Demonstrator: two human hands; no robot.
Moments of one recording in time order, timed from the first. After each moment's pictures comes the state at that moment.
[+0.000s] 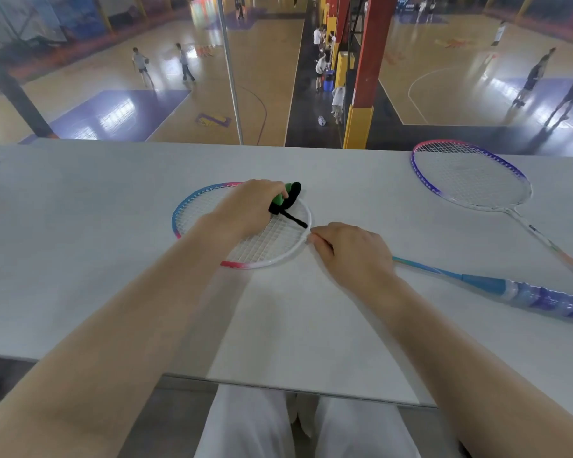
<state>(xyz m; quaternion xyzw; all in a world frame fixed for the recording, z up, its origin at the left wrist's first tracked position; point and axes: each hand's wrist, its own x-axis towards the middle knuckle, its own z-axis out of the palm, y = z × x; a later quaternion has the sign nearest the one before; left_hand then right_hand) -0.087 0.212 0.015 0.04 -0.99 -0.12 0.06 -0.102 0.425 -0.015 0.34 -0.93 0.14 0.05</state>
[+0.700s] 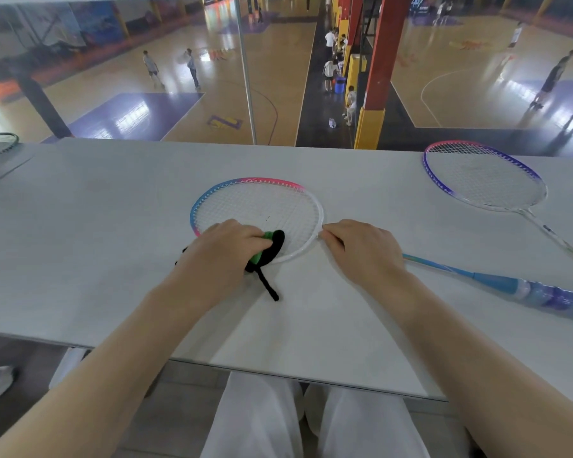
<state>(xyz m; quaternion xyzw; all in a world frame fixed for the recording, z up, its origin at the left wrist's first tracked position) 0.034 0.220 0.012 0.00 -1.00 -0.02 0.08 -0.100 0.424 -0.012 0.33 -0.93 0.14 0.05</state>
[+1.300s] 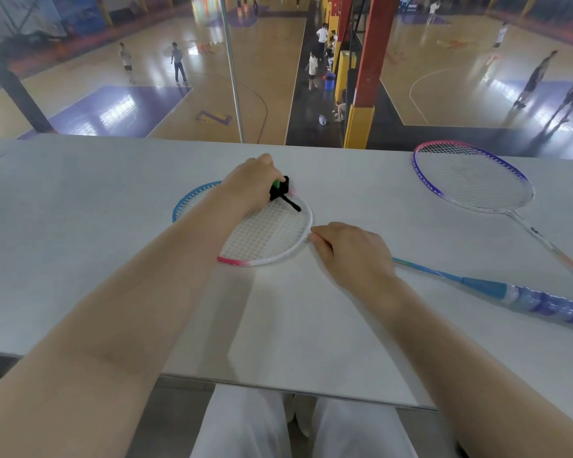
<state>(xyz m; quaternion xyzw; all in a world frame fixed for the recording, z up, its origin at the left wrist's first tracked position) -0.122 0.196 0.024 0.05 -1.00 -0.03 0.05 -0.101 0.423 -0.014 0.34 -0.93 0.14 0.05</state>
